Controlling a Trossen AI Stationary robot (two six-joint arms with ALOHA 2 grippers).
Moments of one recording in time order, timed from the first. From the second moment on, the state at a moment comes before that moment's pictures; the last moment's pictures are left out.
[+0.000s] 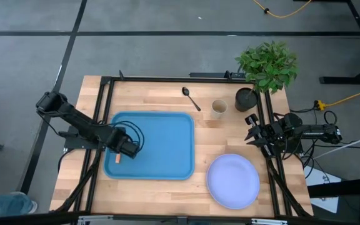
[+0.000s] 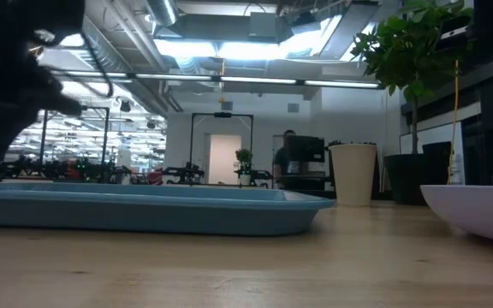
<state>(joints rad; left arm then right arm) -0.40 1.31 0.70 -1.01 -0.06 -2.00 0.03 0.01 0.01 0.39 -0.44 0.04</state>
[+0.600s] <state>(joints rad) -0.14 1.31 0.84 -0.60 -0.92 -1.20 0.03 0.01 0.01 0.46 -0.42 -0.01</state>
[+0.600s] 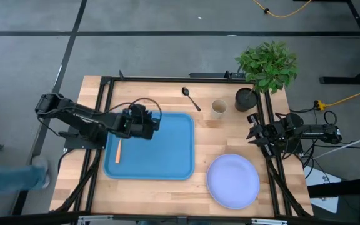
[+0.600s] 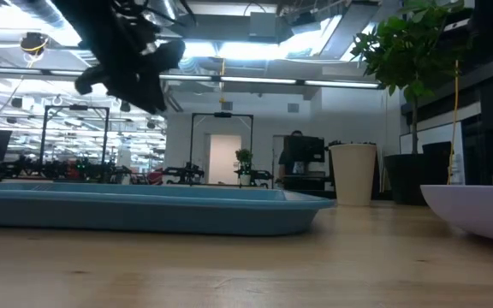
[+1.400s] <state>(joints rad) 0.05 1.31 0.83 -0.63 -0.84 -0.93 0.05 0.66 0.50 0.29 0.21 -0.19</state>
